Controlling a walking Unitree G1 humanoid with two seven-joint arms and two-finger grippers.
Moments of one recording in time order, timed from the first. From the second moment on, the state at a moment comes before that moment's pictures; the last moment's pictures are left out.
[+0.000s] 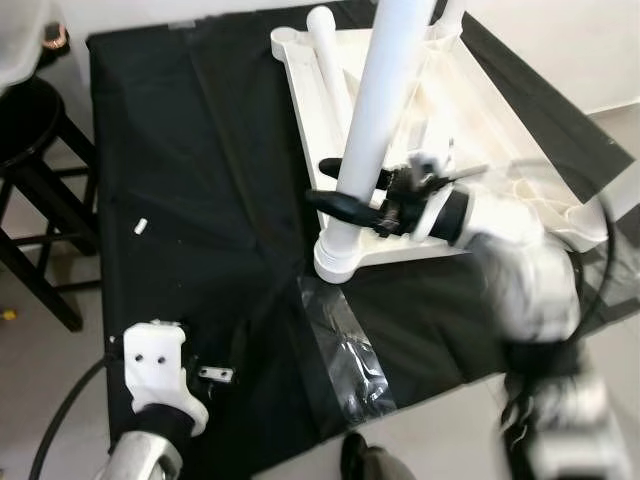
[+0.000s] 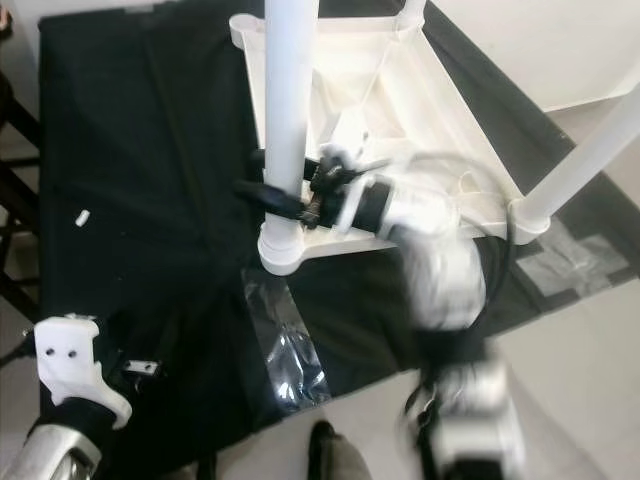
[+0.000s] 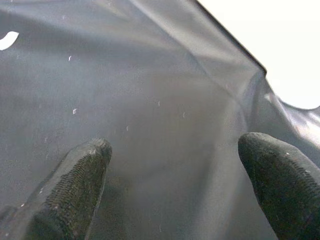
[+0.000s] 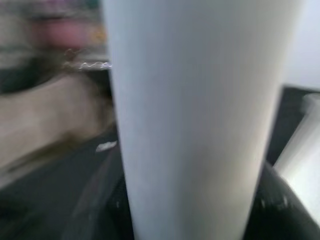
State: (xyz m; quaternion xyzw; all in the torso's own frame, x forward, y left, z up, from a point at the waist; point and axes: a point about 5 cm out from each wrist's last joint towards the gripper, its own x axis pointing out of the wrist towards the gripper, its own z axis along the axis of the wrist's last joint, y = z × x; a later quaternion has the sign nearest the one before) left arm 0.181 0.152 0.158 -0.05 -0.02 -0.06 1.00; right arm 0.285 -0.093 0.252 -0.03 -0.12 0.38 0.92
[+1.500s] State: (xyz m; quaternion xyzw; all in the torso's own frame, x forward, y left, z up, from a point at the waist) left arm 0.221 0.150 0.134 -0.03 -0.03 -0.09 1.00; right arm 0.356 -0.140 0.276 -0.09 -0.06 0.61 0.78
